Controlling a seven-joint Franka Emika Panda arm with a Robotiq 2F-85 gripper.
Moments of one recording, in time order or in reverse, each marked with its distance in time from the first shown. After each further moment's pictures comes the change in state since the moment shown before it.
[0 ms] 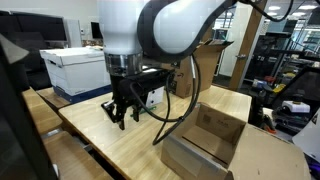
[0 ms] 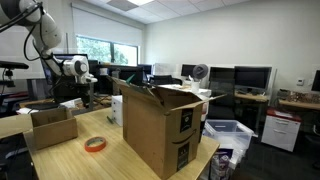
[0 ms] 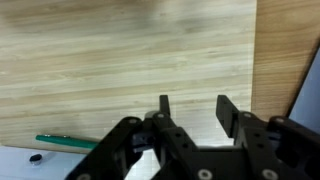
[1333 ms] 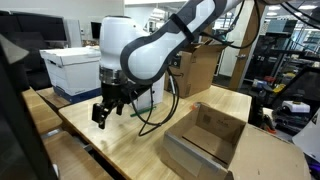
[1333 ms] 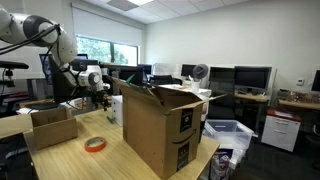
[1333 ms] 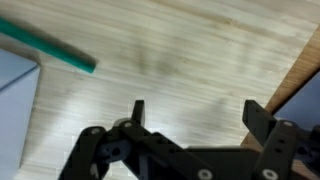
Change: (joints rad) arm -0.073 0.234 -0.027 0.217 0.026 0.201 -0.518
